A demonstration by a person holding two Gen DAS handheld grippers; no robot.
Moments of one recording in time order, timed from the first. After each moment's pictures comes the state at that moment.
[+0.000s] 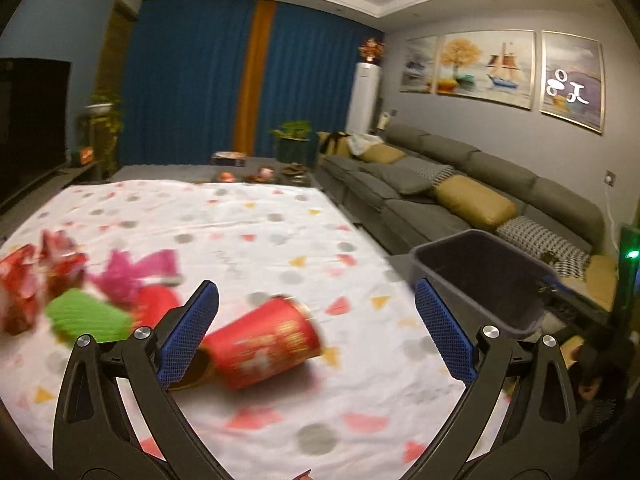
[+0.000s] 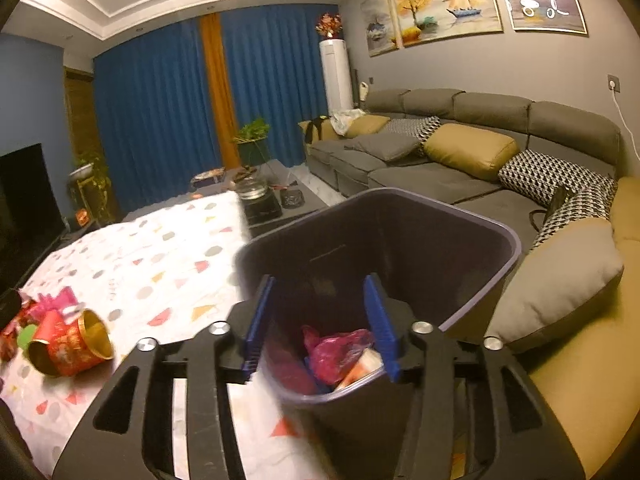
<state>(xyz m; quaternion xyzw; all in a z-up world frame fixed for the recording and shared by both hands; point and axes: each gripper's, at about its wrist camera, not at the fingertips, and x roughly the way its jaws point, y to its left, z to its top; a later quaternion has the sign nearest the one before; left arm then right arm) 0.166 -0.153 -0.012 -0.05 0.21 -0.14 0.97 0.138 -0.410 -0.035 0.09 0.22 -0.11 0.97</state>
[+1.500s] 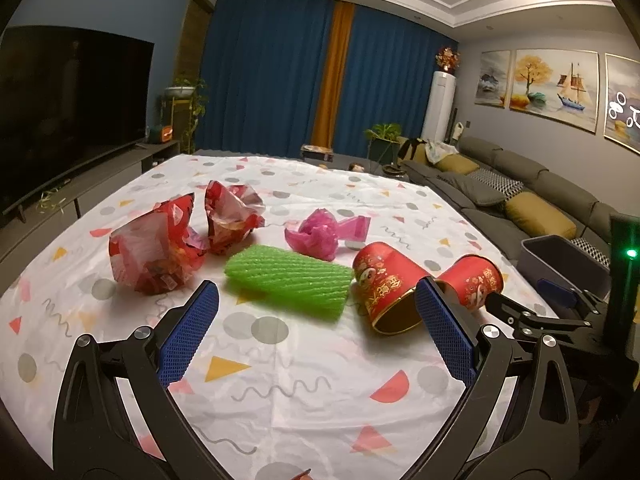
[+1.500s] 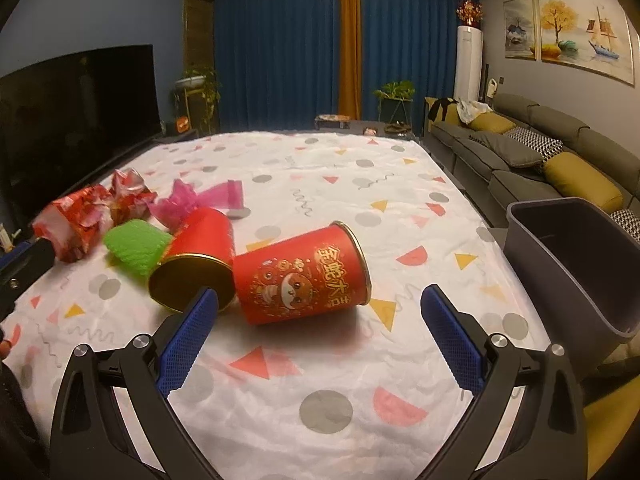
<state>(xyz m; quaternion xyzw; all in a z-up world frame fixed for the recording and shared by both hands) 0.120 0.017 -0.043 -0.08 0.22 -0.02 0.97 0.177 -0.179 -0.068 -0.02 0.29 0.07 0.95</state>
